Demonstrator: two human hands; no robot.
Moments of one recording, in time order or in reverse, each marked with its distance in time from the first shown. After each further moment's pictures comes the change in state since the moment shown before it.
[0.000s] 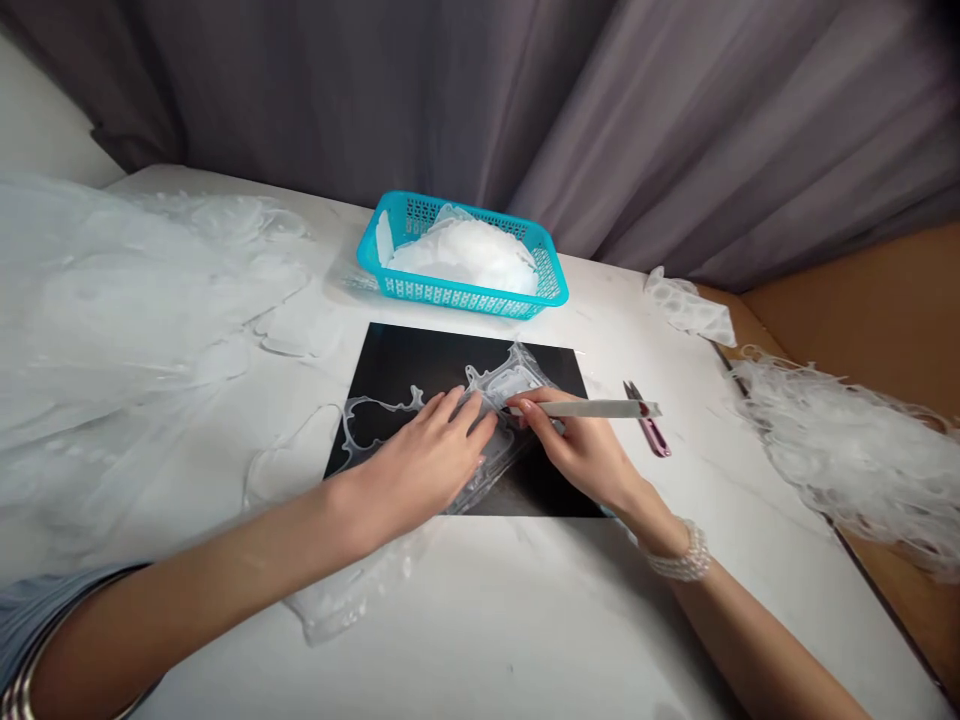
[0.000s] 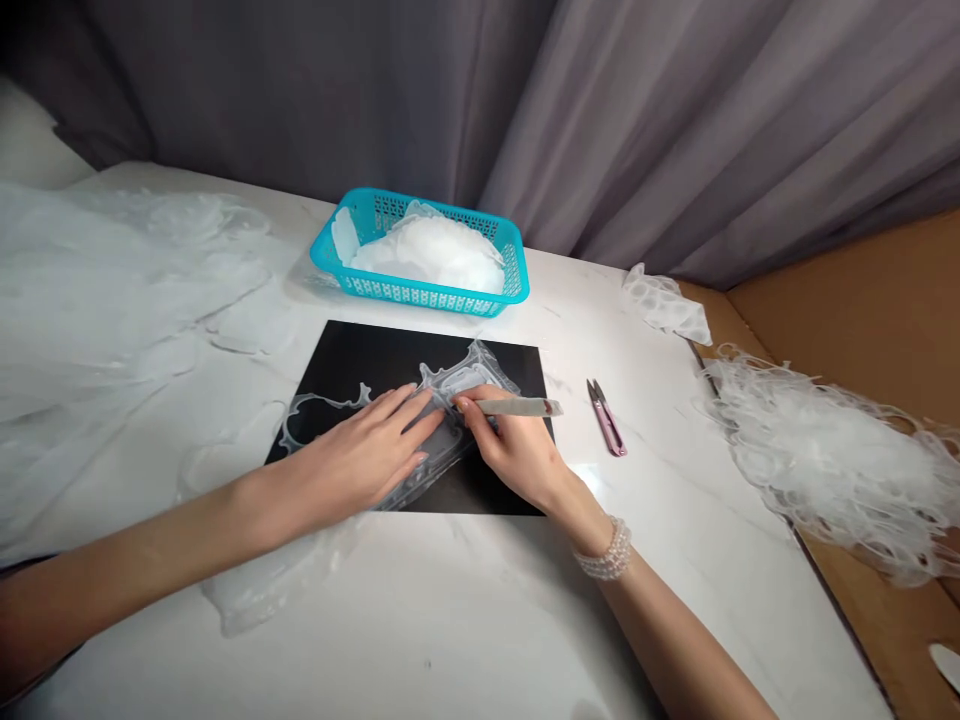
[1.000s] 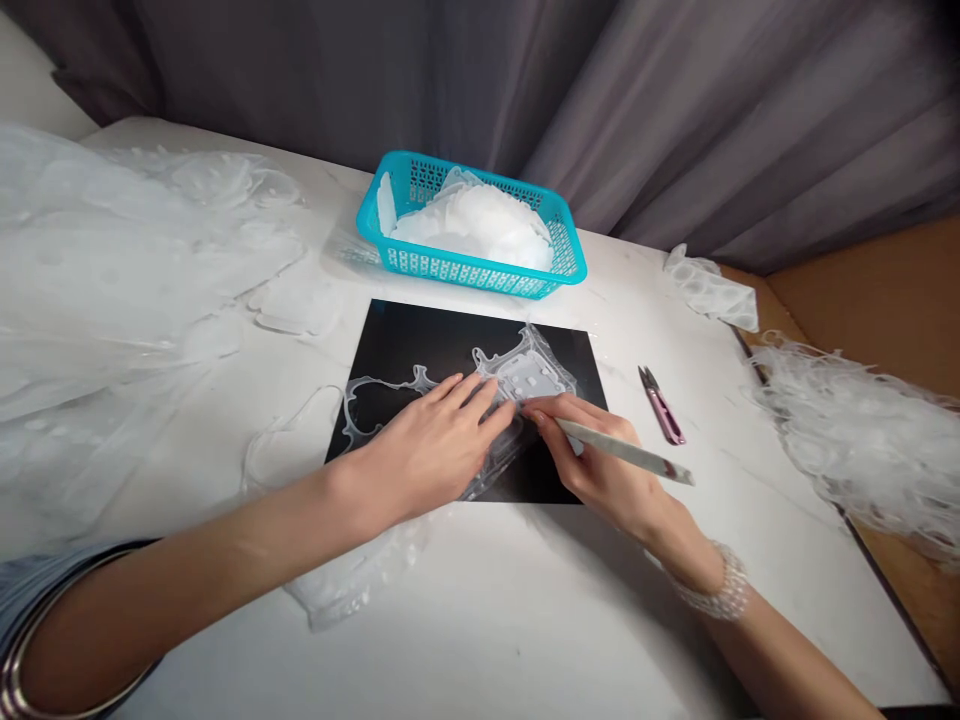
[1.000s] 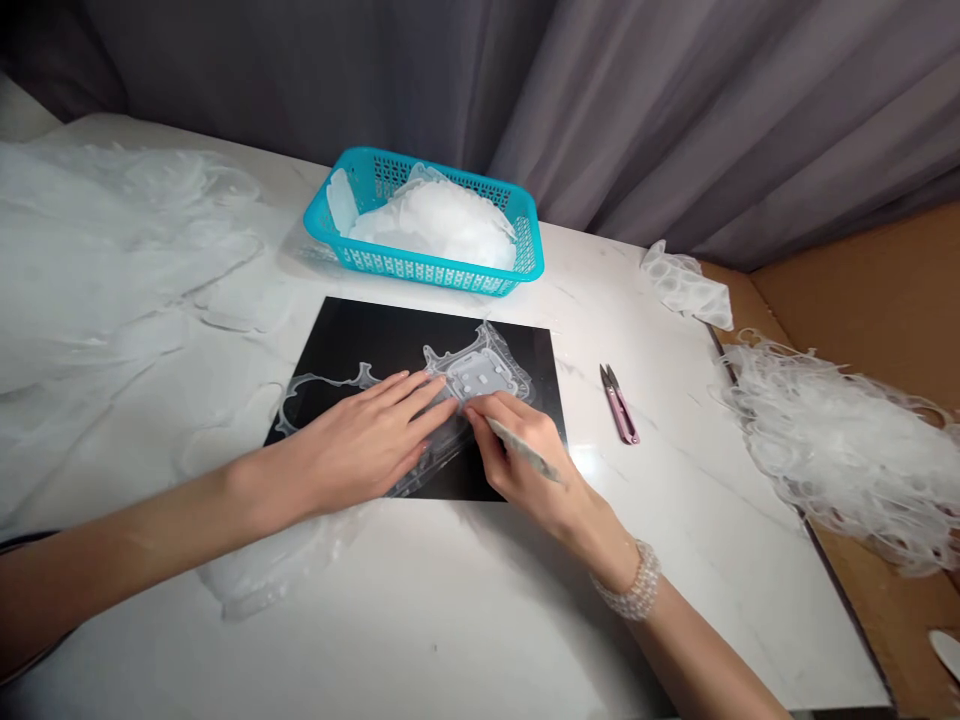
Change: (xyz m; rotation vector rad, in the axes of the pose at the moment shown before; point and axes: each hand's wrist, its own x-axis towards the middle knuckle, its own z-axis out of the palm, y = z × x) left_hand 0.004 -0.002 -0.003 -0.022 0.001 0.042; right_hand -0.018 -0.013 0.005 -0.242 0.009 -0.094
